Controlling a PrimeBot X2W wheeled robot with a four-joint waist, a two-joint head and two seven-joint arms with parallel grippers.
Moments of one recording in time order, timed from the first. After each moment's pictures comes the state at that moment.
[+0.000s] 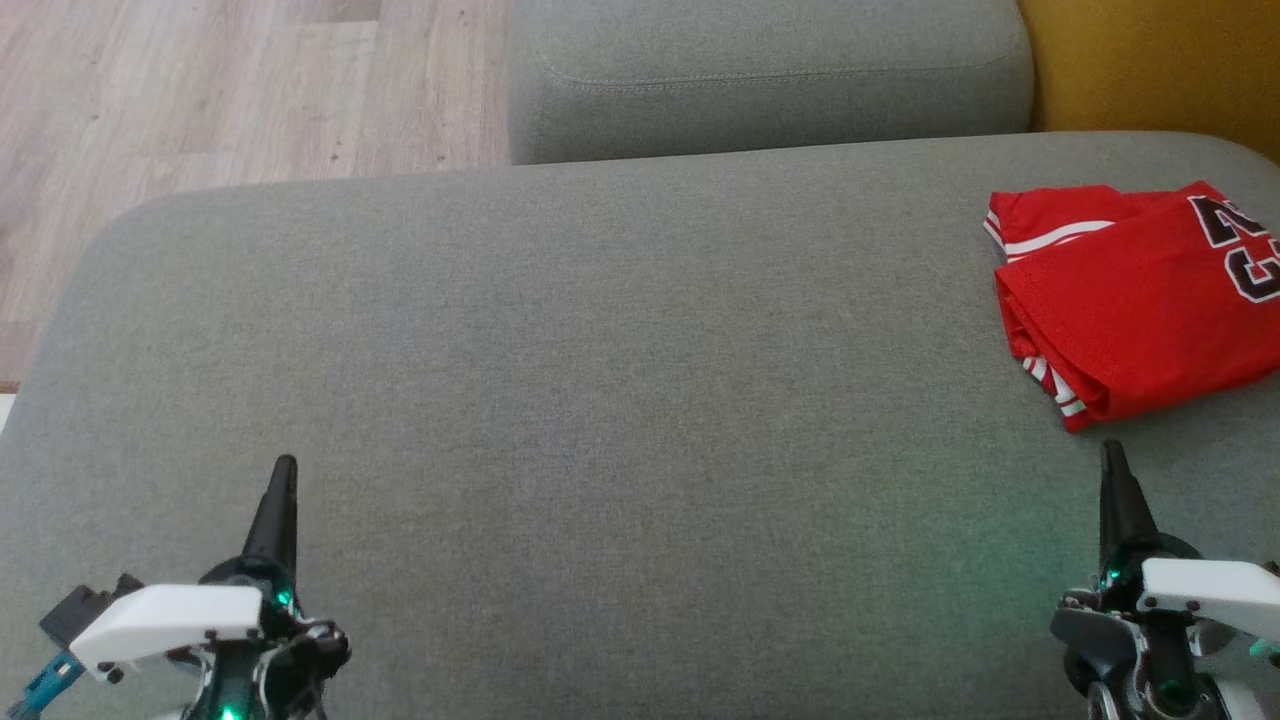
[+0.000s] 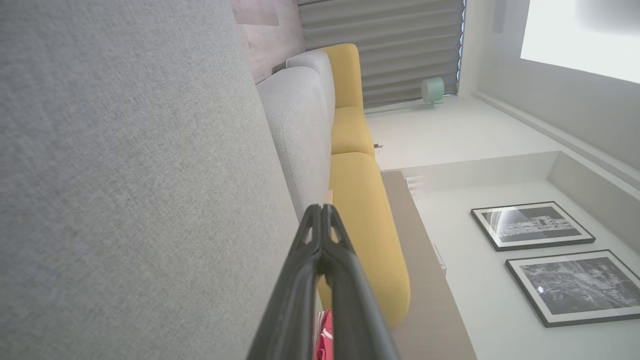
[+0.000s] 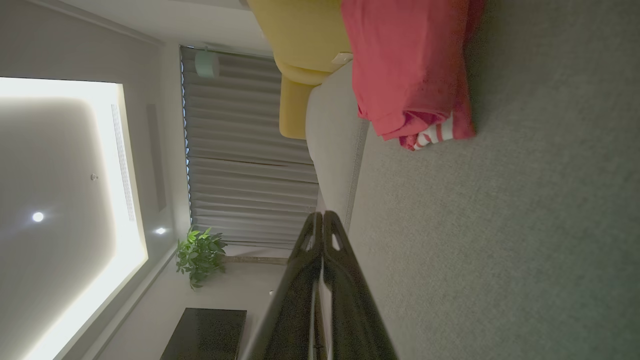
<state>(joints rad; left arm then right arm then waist) 0.00 0.07 0.00 0.24 -1.47 -0.11 0.03 -0.01 -0.06 -0.08 0.26 1.48 0.12 0.04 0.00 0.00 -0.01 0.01</state>
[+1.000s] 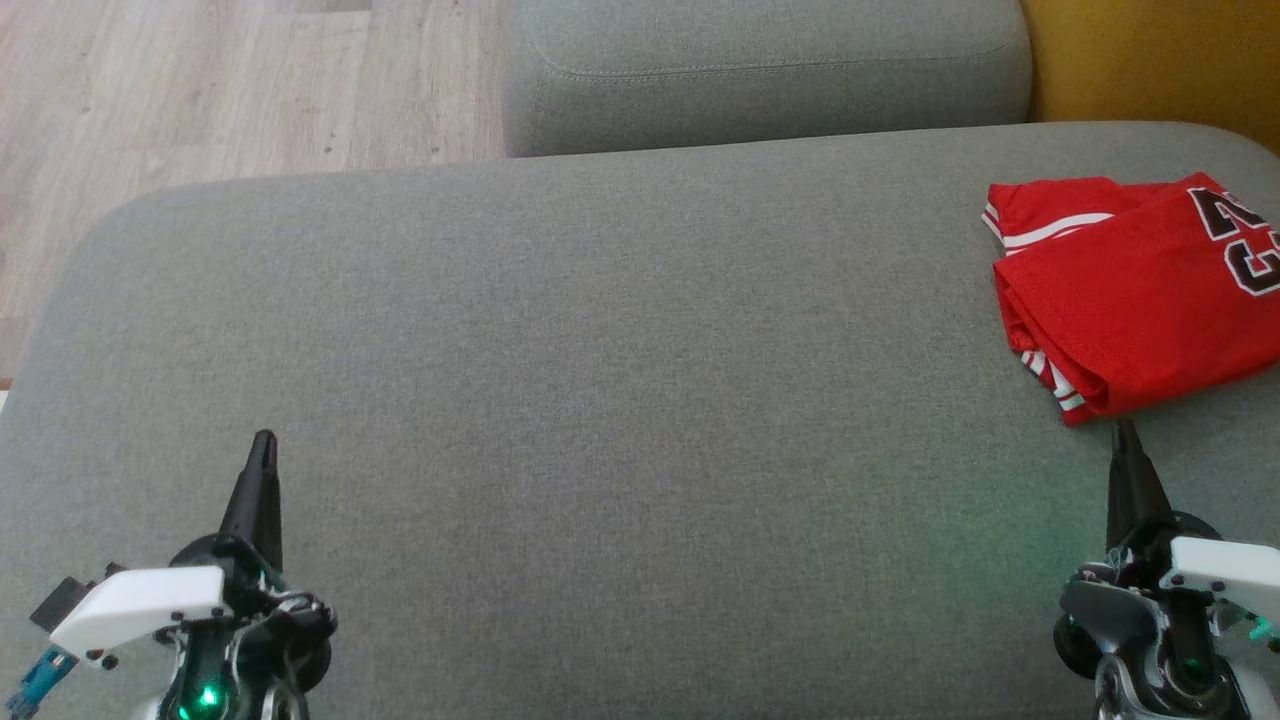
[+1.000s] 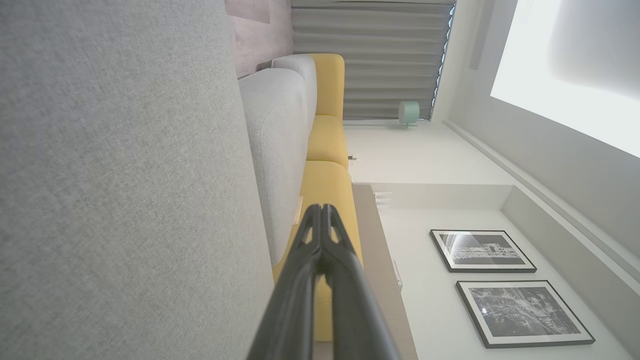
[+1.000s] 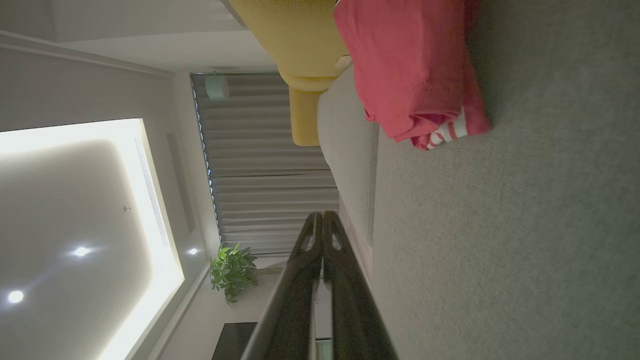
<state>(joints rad) -0.05 0.06 0.04 0.27 -1.64 -0.12 0.08 -0.06 -0.06 -0.10 0.27 1.63 0.12 0.08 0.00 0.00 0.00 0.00</state>
